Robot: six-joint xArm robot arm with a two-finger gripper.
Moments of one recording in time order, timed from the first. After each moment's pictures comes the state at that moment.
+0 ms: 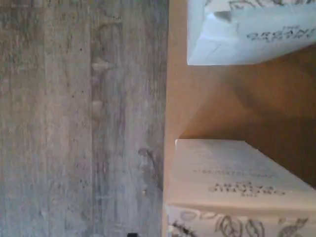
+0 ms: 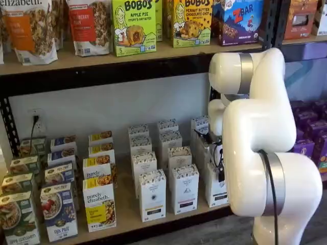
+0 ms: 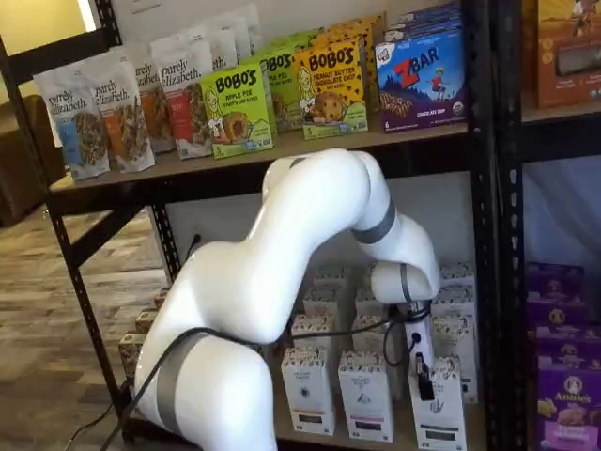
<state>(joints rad) -0.29 1.12 -1.65 -0.23 0.55 -1.65</state>
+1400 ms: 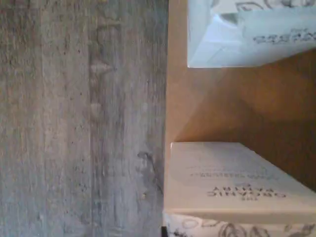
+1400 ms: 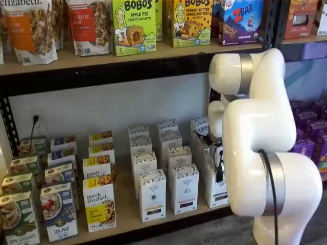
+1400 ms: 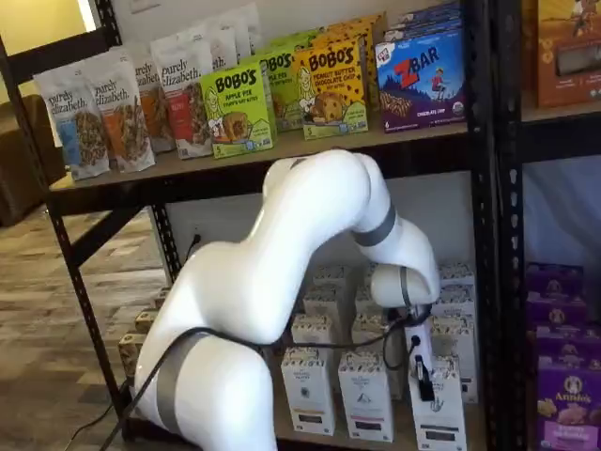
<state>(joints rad) -0.29 1.12 -1.63 -0.23 0.53 -1.65</state>
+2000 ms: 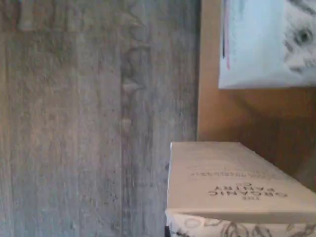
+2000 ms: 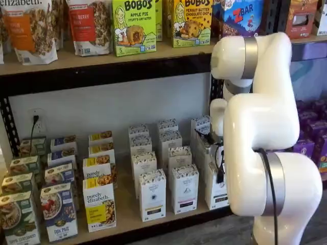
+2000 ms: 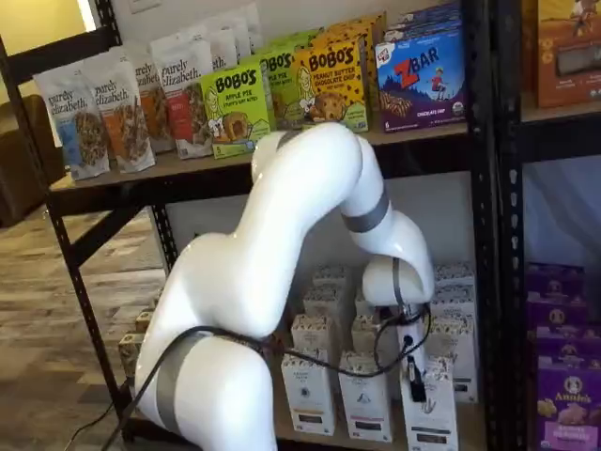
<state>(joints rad) -0.29 0.96 -1.40 -0.22 0.46 -1.66</state>
